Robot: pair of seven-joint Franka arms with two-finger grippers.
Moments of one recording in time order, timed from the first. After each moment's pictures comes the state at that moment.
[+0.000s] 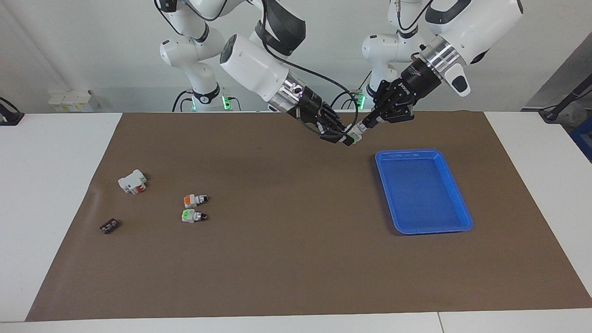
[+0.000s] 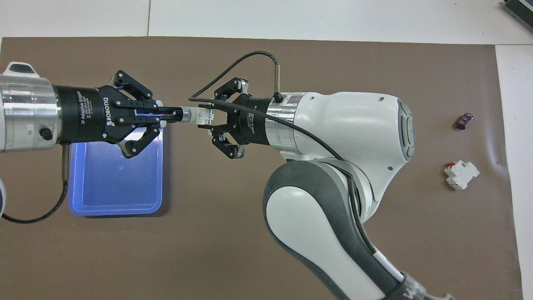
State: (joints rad) left arm -0.11 -0.11 -0.13 -1.79 -0.74 1.98 -1.80; right arm 0.45 0.23 0.15 -1.62 0.88 2.44 1.59
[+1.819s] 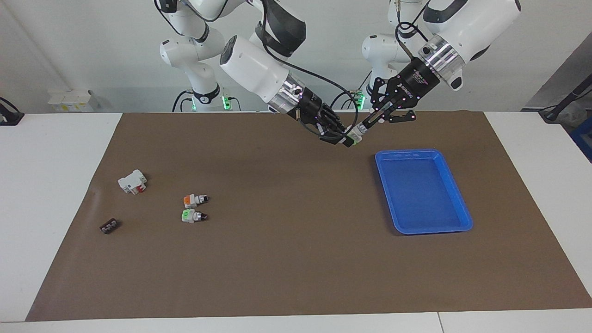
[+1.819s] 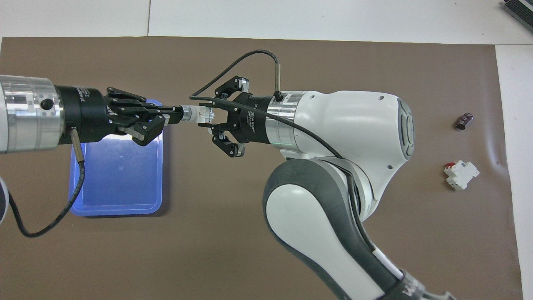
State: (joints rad) left arm -0.11 -0.11 -0.13 -1.79 -0.71 1.98 -2.50; right arm 0.46 0.24 0.16 -1.61 0.88 2.45 1.59
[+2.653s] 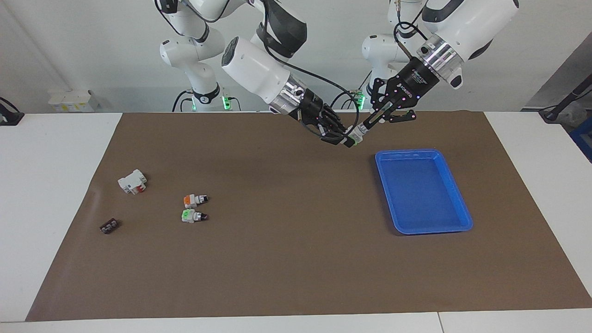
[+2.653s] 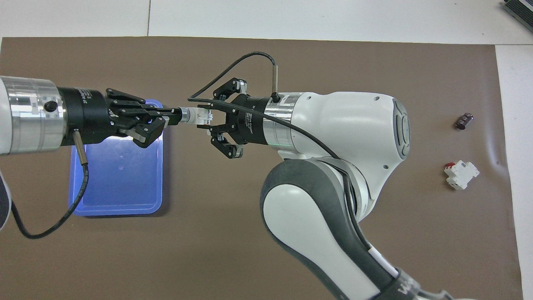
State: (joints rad) left arm -0.11 -0.12 -0.14 -1.79 -0.67 1.99 -2.51; right arm 0.46 0.25 0.16 -1.61 0.88 2.44 1.59
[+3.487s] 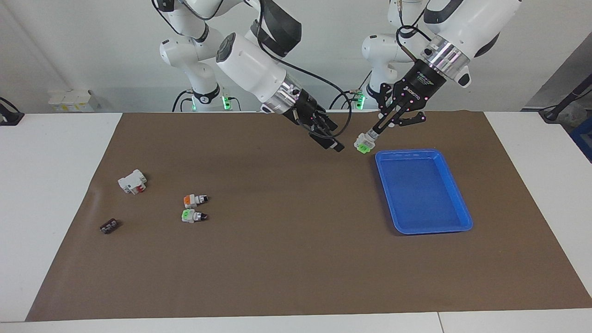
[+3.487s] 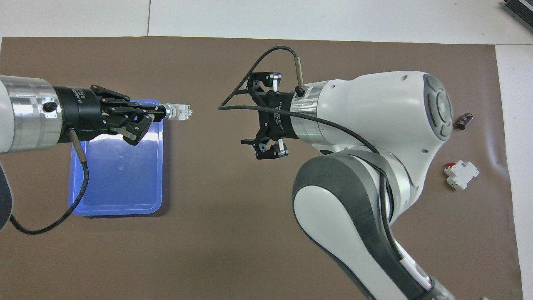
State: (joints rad) left arm -0.11 -0.12 -0.13 -1.82 -0.49 2.01 -2.49; right arm 0.35 0.18 0.15 -1.61 0.47 2.23 1.58
